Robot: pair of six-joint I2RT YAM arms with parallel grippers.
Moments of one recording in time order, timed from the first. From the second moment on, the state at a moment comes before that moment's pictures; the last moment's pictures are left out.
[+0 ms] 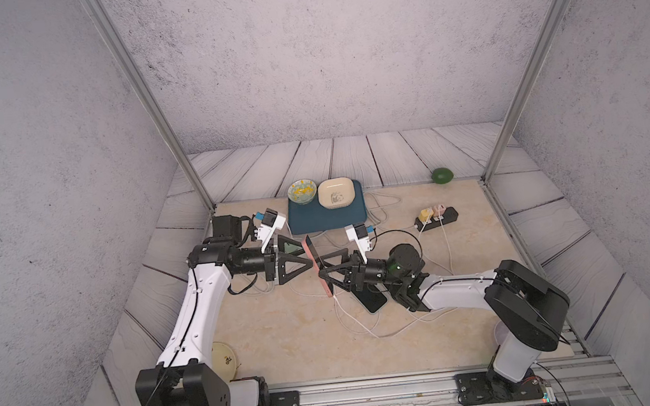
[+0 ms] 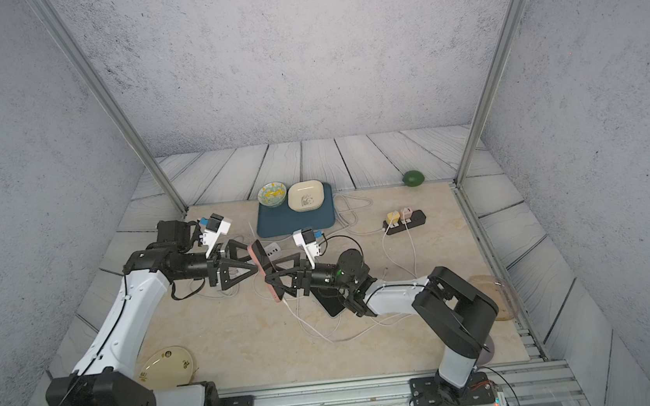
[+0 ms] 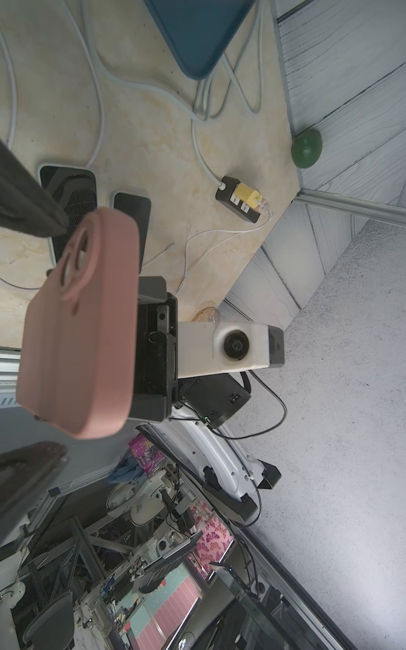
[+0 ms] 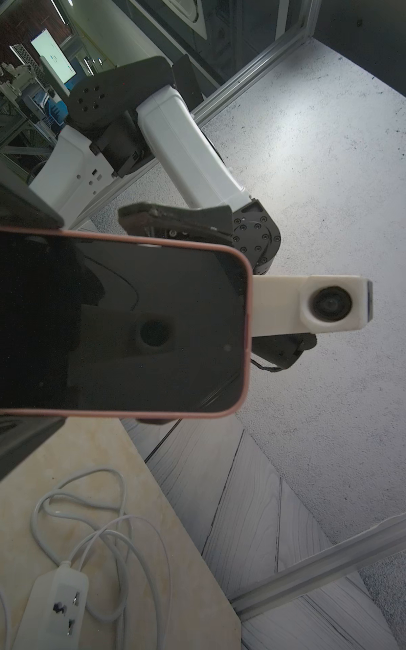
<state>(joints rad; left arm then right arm) -0.03 1.31 1.22 -1.01 1.40 0.55 0.87 1.69 0.83 1.17 -0.65 0.81</state>
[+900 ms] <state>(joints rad) -0.05 1.32 1.22 -1.02 1.40 0.57 0.88 1.72 0.86 1.20 -0.68 0.83</state>
